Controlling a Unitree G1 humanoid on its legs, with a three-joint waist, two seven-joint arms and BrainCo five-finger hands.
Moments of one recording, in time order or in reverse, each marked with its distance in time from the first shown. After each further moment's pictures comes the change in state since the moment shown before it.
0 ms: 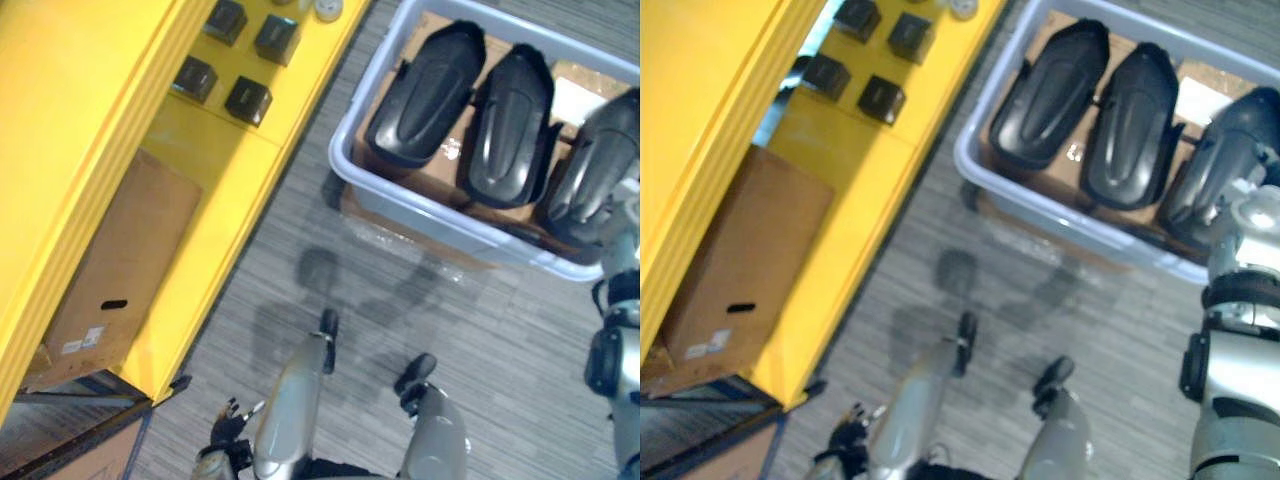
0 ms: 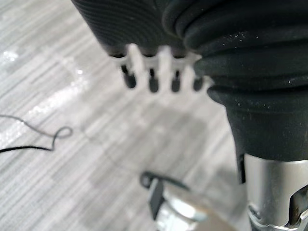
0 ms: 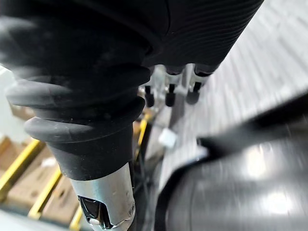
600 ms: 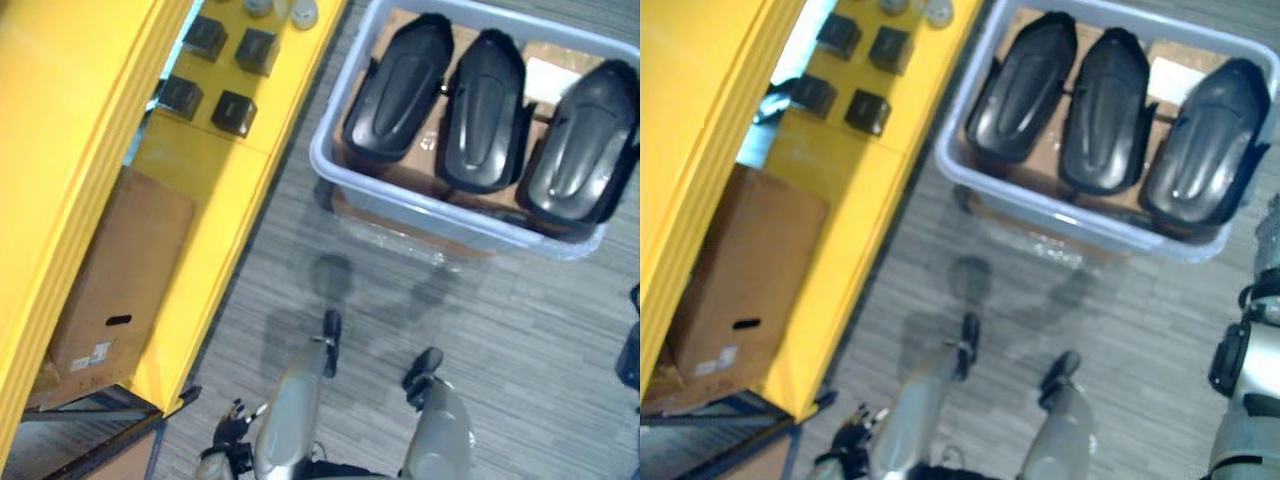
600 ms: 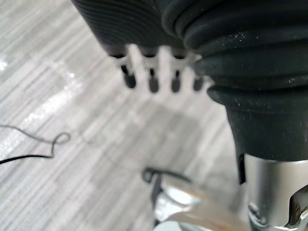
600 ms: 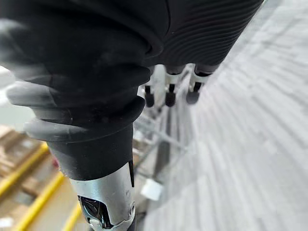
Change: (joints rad) left arm 0.012 0.011 -0.040 0.006 -0.053 0.001 -0.028; right arm 0.008 -0.074 -0.039 0.074 -0.010 0.049 0.045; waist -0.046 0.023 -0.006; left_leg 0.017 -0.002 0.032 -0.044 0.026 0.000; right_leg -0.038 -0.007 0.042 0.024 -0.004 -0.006
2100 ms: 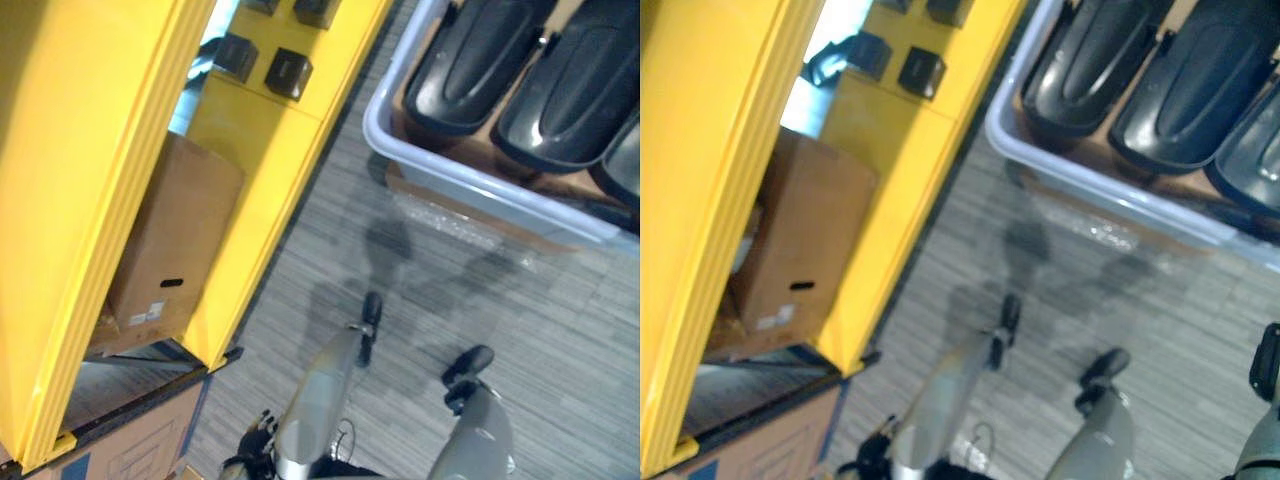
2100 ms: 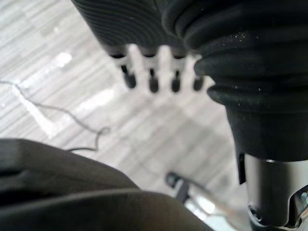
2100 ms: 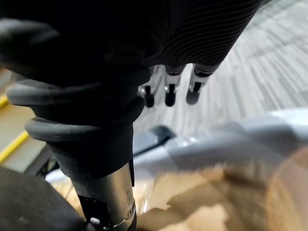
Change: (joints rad) left arm 0.010 -0.043 -0.116 0.042 -0.120 0.003 -0.087; right arm -0.085 -0.161 0.185 0.152 -0.029 0.140 0.195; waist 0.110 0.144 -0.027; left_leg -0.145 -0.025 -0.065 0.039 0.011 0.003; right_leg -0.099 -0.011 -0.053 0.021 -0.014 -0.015
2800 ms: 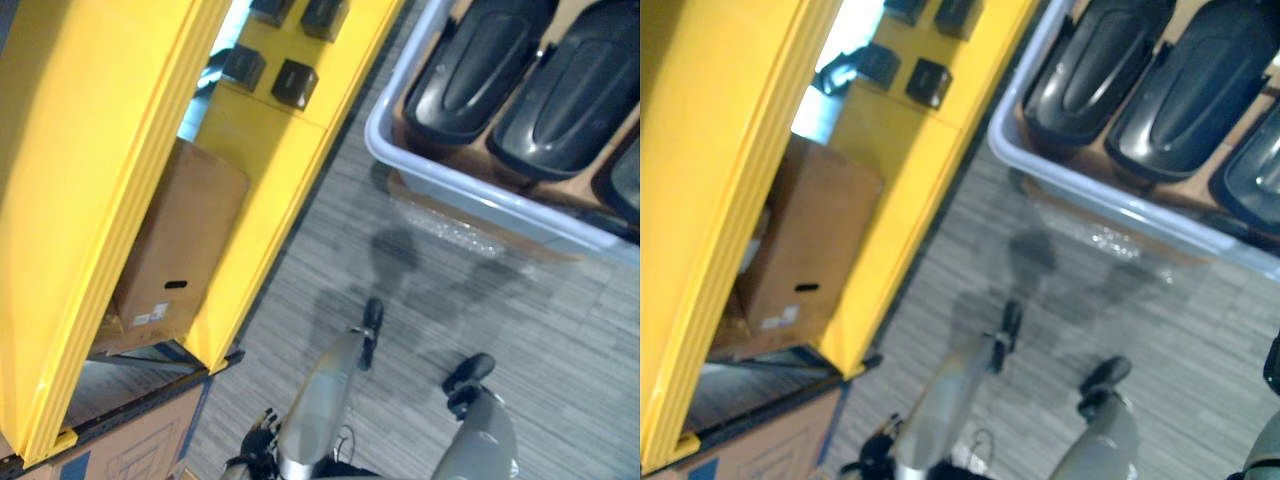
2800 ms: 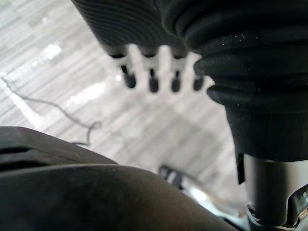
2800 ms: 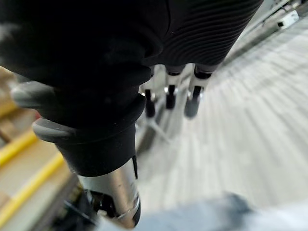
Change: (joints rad) left arm 0.007 0.000 -0.030 -0.003 -0.002 -0.018 0.000; right arm -0.093 -0.040 0.019 0.016 -0.075 -0.072 -0.256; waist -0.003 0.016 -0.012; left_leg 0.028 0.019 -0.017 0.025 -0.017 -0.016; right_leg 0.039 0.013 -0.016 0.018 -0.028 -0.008
